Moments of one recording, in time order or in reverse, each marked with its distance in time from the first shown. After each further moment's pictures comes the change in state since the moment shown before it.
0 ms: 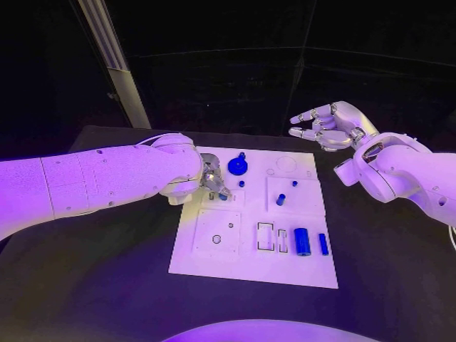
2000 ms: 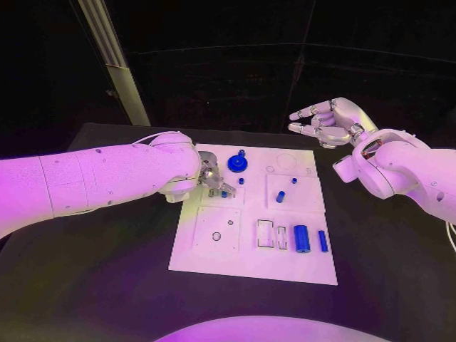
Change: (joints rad) left arm -0.007 -0.006 -0.002 -0.007 -0.033 0.005 0.002; left_hand -0.173 0.019 -0.392 0.107 -0.297 0.085 -0.025 -0.017 -0.019 0.037 -0.016 0.050 0.085 0.004 -0.011 0.000 0.000 0.000 -0.005 -0.010 0.012 0.000; right arm 0.000 0.009 0.000 -0.013 0.014 0.006 0.008; right_hand -0.011 0.011 -0.009 0.009 0.001 0.000 0.000 0.000 0.000 -0.004 -0.004 -0.015 -0.019 0.000 0.000 -0.015 0.000 0.000 -0.007 0.000 -0.015 -0.026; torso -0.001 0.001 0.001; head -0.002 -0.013
